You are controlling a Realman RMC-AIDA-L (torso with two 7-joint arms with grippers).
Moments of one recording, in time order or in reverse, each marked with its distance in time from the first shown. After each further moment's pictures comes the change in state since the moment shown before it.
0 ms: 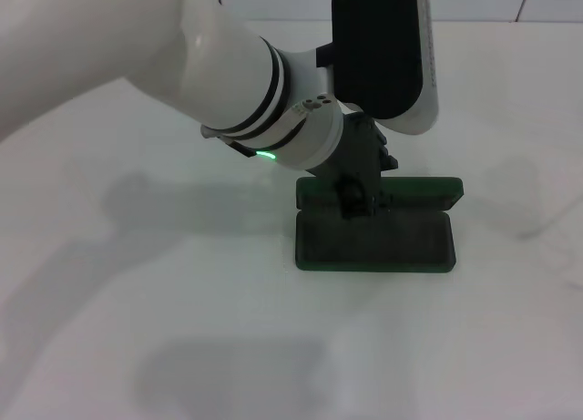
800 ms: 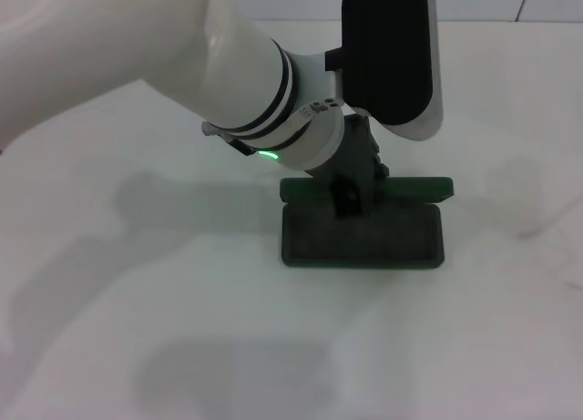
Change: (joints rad) left arm -0.035 -0.003 0.019 -0.020 0.047 0.021 -0.032; right arm 0.001 0.001 -0.003 -0.004 0.000 0.002 0.001
